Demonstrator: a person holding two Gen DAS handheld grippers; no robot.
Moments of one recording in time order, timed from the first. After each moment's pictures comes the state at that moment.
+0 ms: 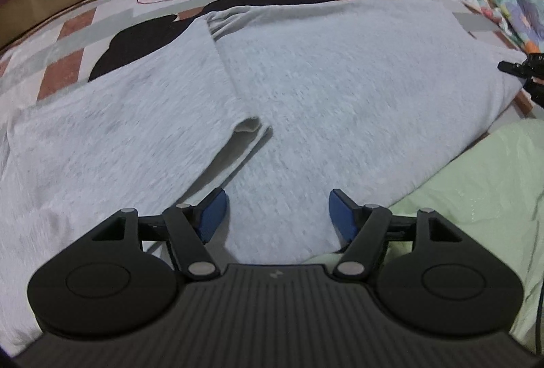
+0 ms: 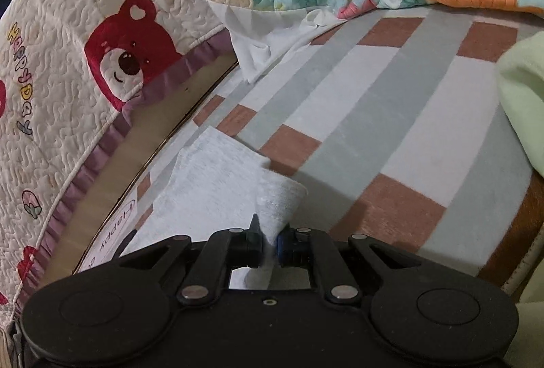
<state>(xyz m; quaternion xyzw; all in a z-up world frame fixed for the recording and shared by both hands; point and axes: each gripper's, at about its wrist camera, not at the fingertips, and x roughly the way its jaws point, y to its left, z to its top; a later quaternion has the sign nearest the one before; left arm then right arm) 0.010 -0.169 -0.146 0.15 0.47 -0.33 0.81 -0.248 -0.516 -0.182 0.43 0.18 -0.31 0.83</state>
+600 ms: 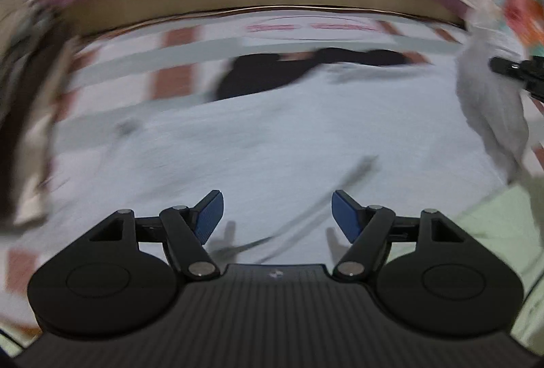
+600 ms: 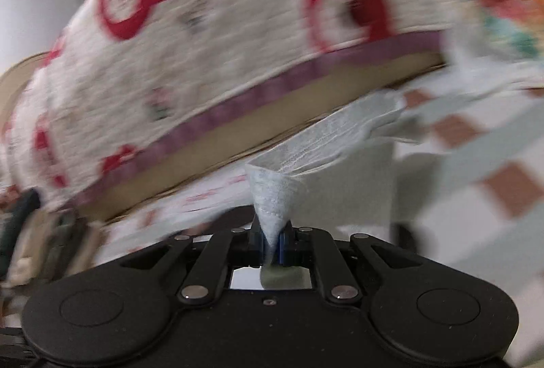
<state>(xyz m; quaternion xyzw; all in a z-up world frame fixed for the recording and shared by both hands) 0.035 -0.067 -0.083 0.09 0.44 -0.23 0.86 -0.113 -0.398 -0.096 0.29 0.20 -0.08 0.93</state>
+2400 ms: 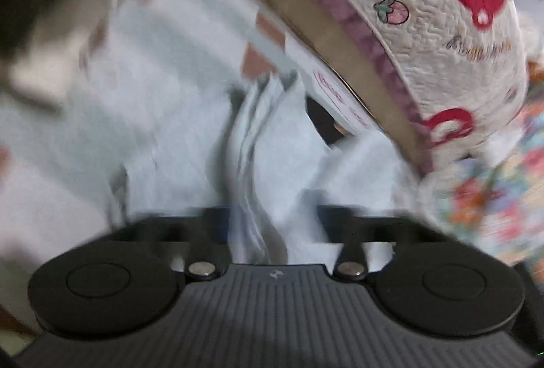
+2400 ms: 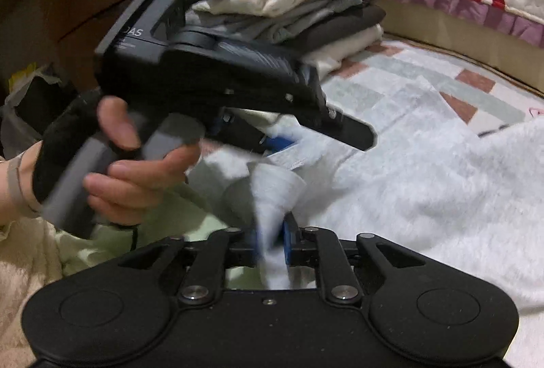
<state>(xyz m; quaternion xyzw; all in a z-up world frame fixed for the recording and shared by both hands) 0.096 0.081 -0.136 -0.24 0.42 -0.25 0.84 -0.011 -0.086 -0.120 0.00 0.38 0.33 0.87</state>
